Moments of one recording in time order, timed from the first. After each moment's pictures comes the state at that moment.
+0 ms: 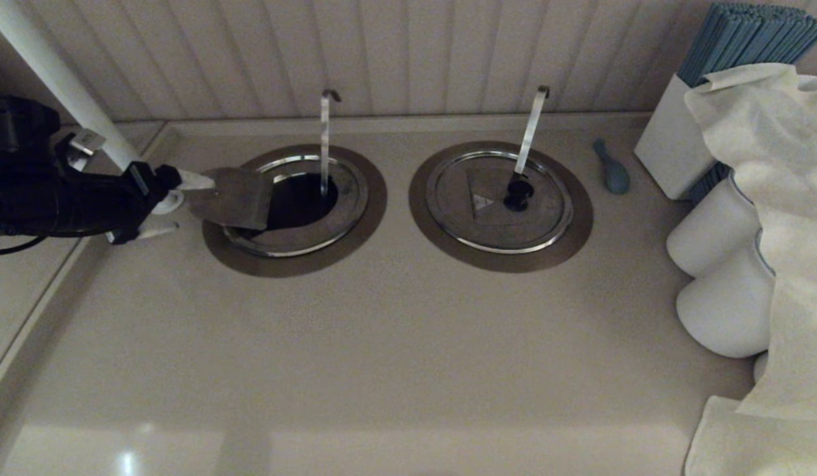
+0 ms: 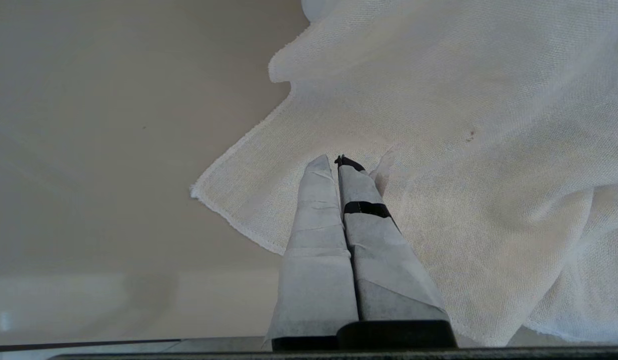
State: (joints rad) left arm 0.22 1.80 -1.43 0.06 -0.54 -0.52; right arm 0.00 0.00 0.00 0.00 0.00 0.01
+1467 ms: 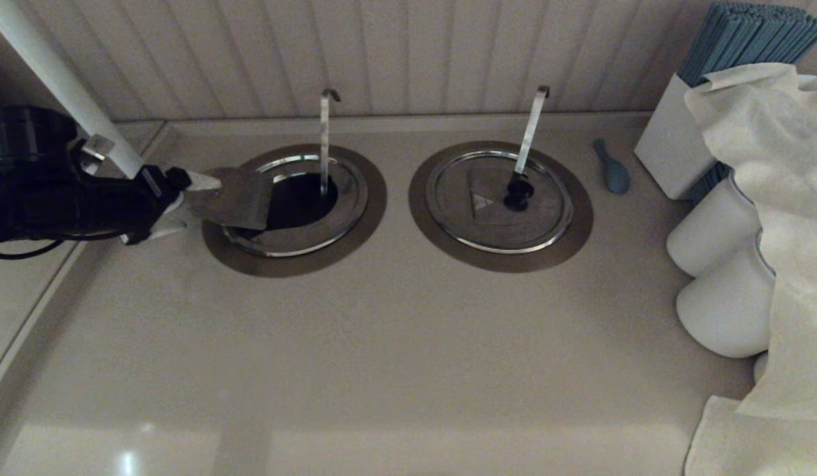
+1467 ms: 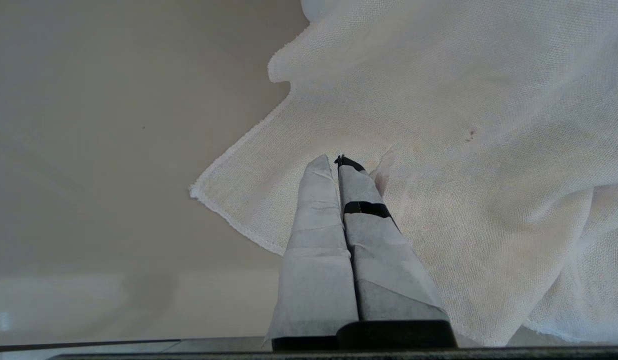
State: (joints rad) left arm 0.20 1.84 -1.41 -0.05 -0.51 -0.57; right arm 0.00 0.00 0.00 0.00 0.00 0.01
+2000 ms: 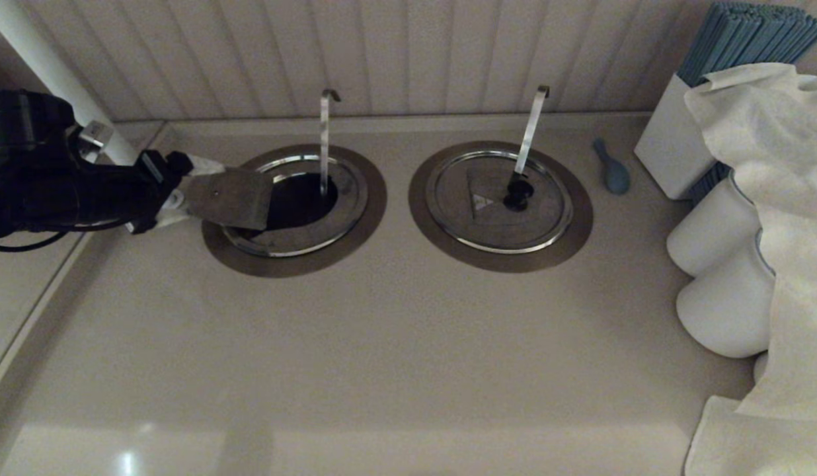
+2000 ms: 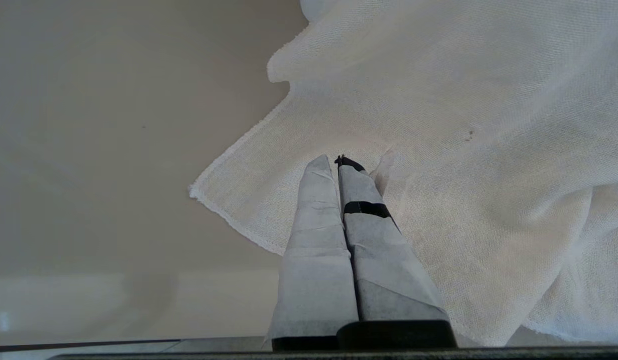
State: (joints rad) left arm 0.17 1.81 -1.41 -0.08 -0.51 -0.63; right arm 0.00 0.00 0.00 0.00 0.00 0.01
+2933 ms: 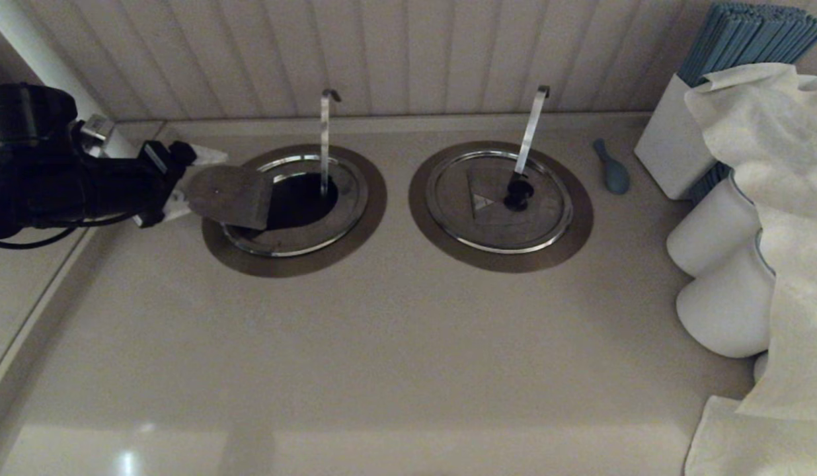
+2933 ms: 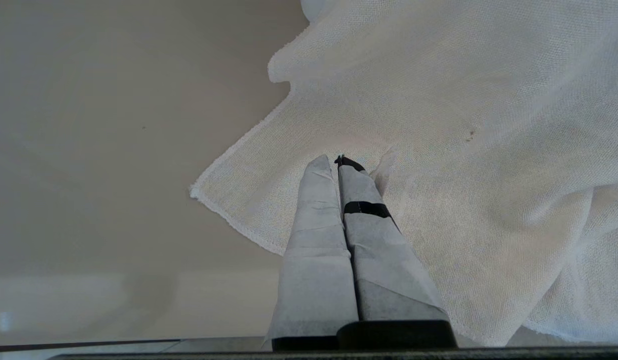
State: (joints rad) left arm 0.15 1.80 -1.40 -0.14 -0.51 -0.70; right arm 0.00 0.00 0.00 0.00 0.00 0.01
